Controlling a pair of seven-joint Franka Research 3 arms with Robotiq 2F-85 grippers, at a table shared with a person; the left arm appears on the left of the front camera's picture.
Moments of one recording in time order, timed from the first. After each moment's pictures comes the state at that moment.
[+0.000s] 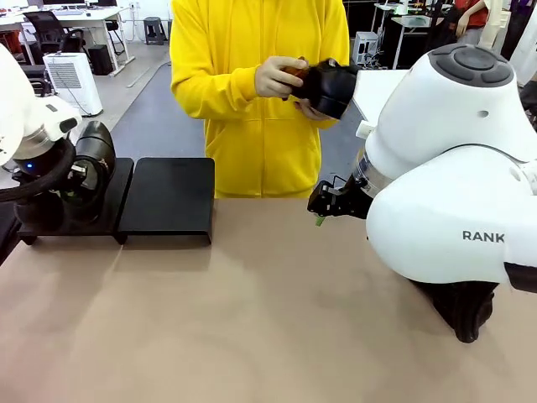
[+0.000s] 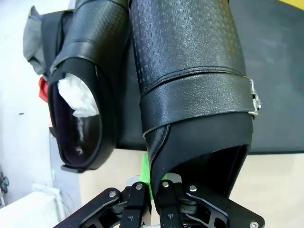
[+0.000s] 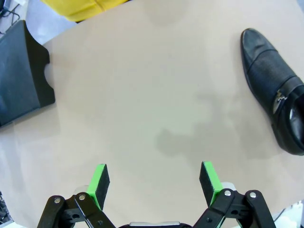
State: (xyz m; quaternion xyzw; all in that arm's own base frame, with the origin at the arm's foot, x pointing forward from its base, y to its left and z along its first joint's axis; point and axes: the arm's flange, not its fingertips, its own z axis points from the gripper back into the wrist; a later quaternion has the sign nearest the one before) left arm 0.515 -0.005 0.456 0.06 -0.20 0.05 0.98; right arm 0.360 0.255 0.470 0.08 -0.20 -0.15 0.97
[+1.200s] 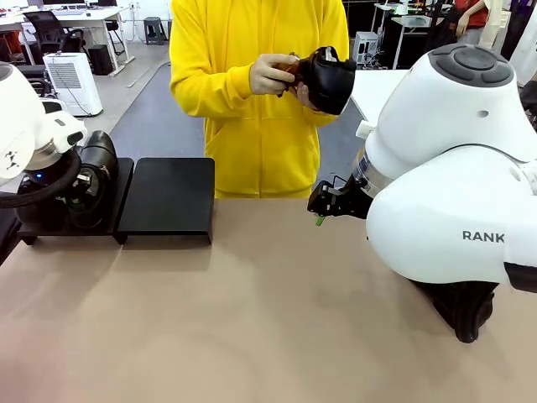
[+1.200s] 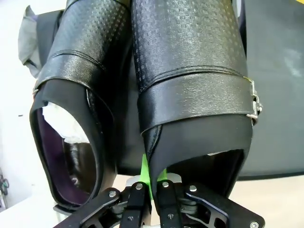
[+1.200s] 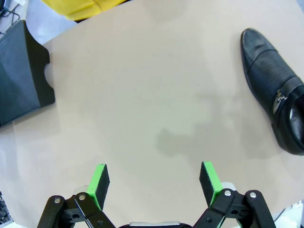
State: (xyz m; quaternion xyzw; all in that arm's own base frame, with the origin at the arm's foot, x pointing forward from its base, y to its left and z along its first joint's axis) left arm 0.541 0.007 0.419 0.06 -0.20 0.05 0.98; right arm 0.360 0.255 0.470 0.08 -0.20 -0.15 0.97
